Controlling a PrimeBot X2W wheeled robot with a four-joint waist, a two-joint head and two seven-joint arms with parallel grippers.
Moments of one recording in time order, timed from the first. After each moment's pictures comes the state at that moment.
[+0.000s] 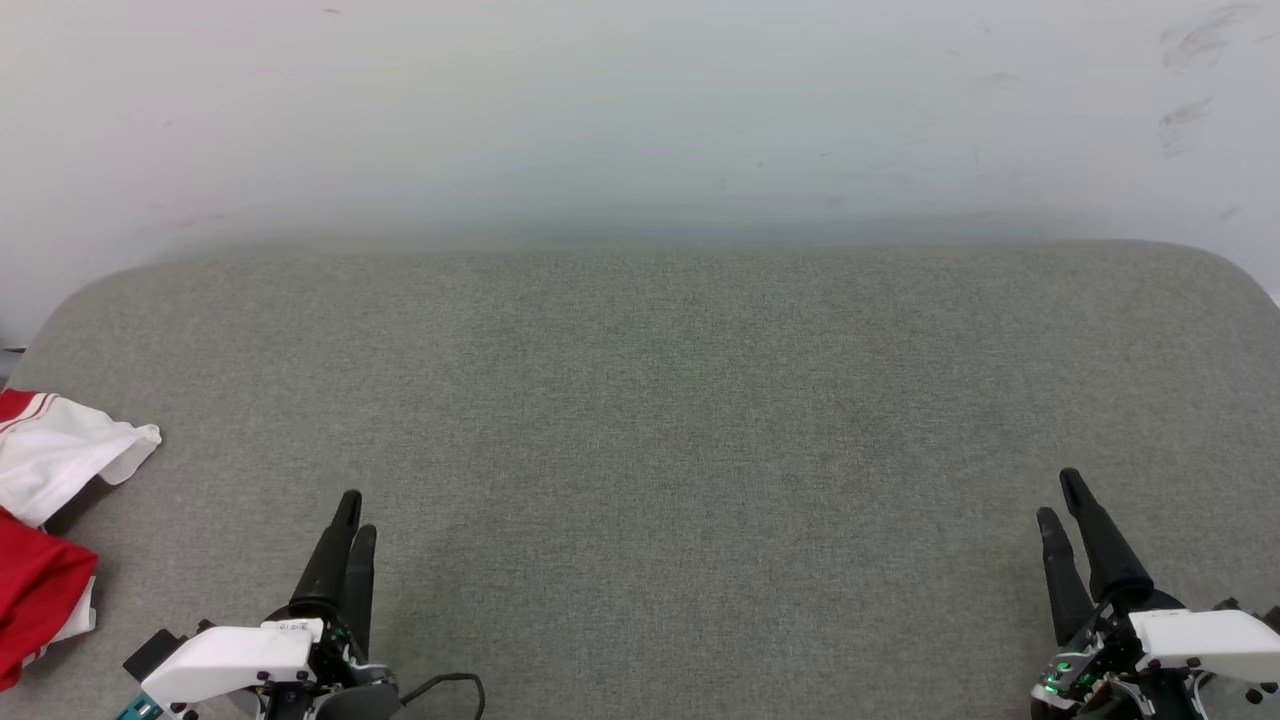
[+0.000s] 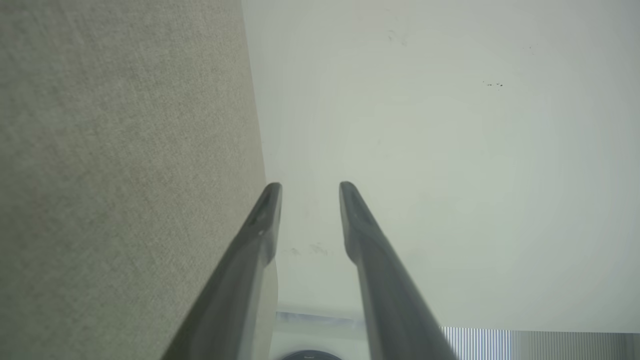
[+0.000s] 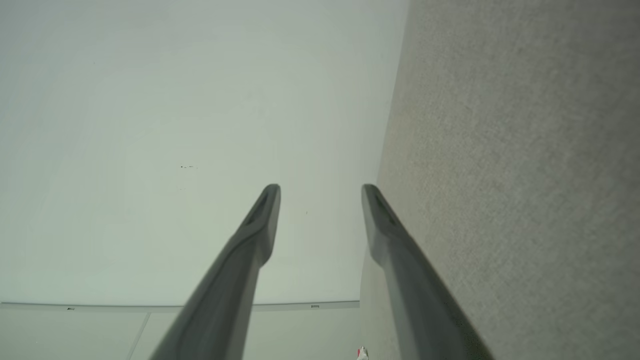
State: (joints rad) left arm -0.08 0.05 0.10 0.28 -1.61 -0.13 0.11; right arm -0.07 -0.05 -0.11 0.28 1.62 0.13 0.11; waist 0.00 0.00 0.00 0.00
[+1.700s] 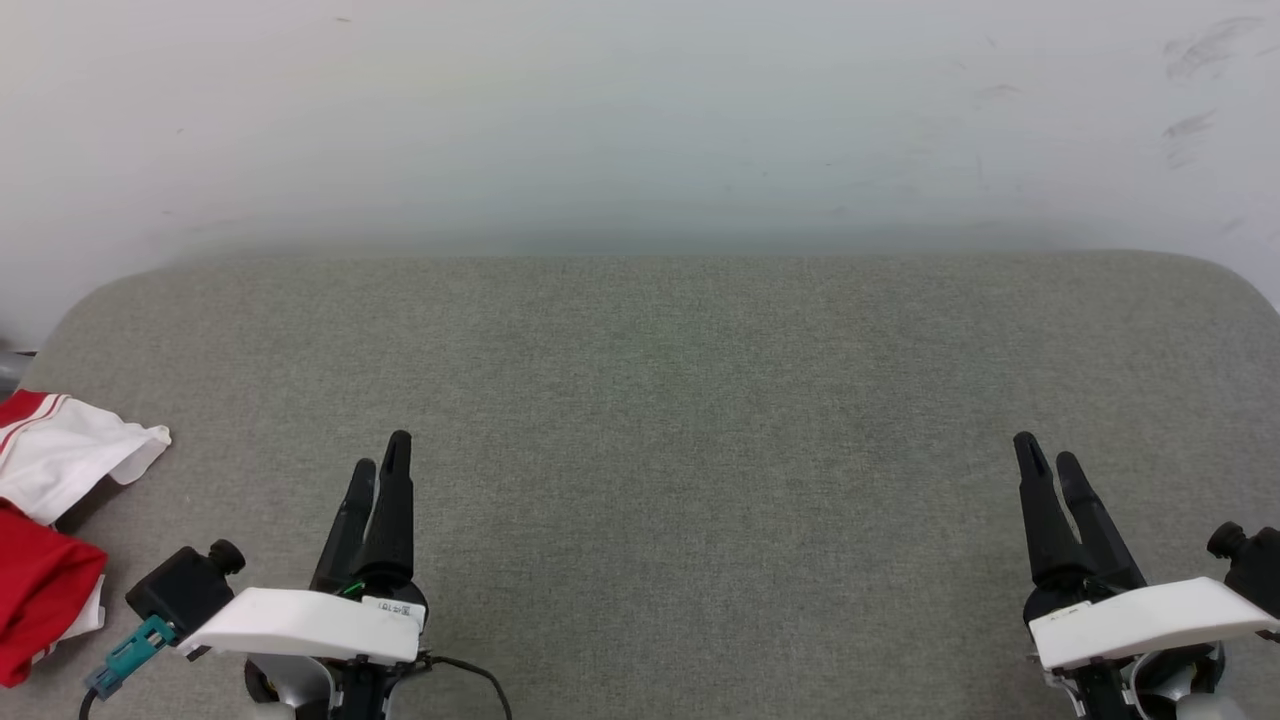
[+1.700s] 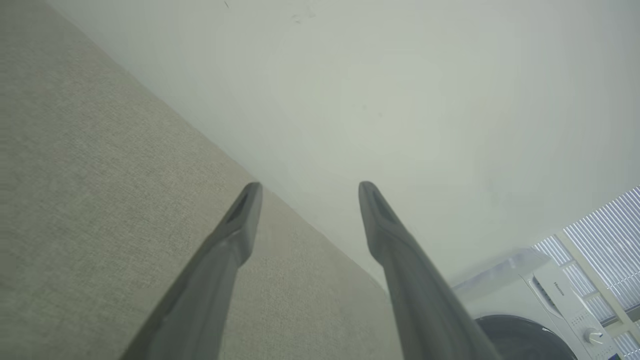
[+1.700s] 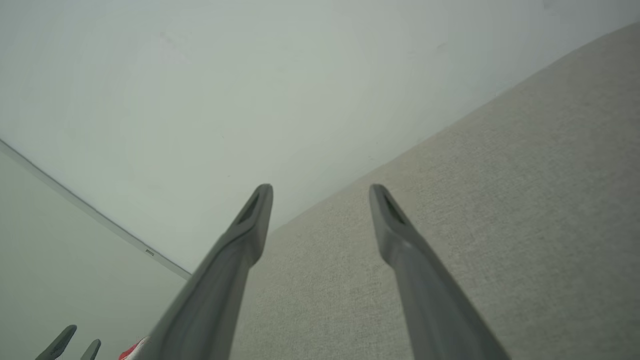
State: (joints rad) left arm -0.06 0.05 -0.01 0.09 -0.96 -0.13 -0.09; right arm -0.04 -0.06 -0.02 0.09 0.80 0.13 -0.07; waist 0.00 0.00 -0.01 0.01
